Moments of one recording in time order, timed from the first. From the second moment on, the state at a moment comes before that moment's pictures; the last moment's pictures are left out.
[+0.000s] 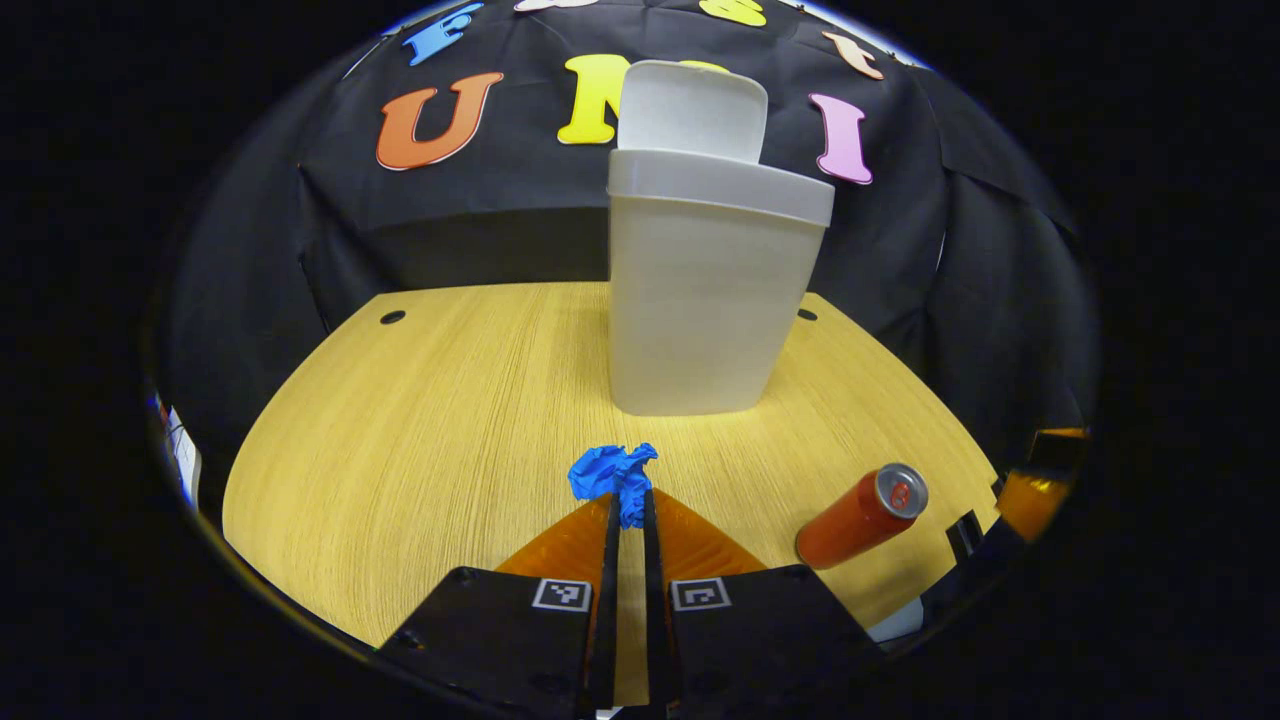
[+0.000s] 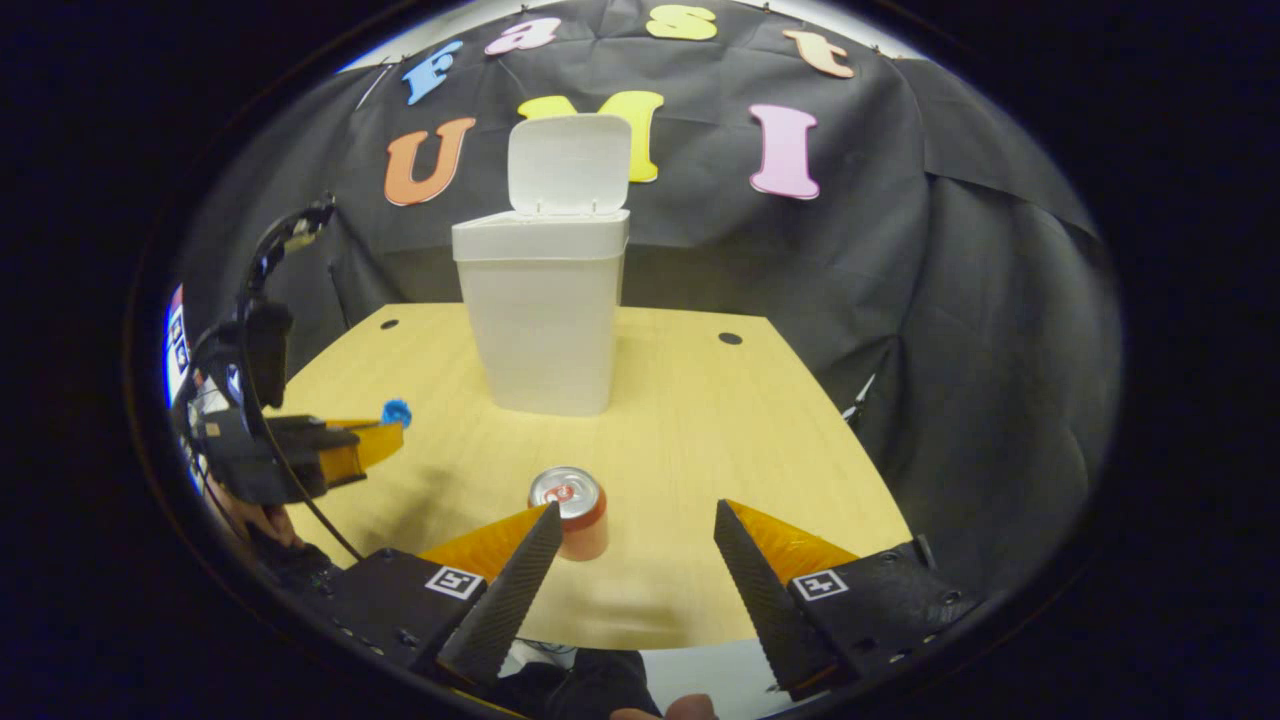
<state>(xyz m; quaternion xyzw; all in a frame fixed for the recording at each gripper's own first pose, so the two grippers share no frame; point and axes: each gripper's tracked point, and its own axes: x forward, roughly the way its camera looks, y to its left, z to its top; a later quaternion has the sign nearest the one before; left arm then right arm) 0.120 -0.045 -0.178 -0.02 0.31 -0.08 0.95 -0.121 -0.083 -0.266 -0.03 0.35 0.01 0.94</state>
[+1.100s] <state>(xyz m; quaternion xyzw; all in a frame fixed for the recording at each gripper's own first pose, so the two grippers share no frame) 0.163 -0.010 -0.016 -0.03 0.16 -0.05 0.98 -0.107 -0.037 -0.369 0.01 0.43 0.06 0.90</state>
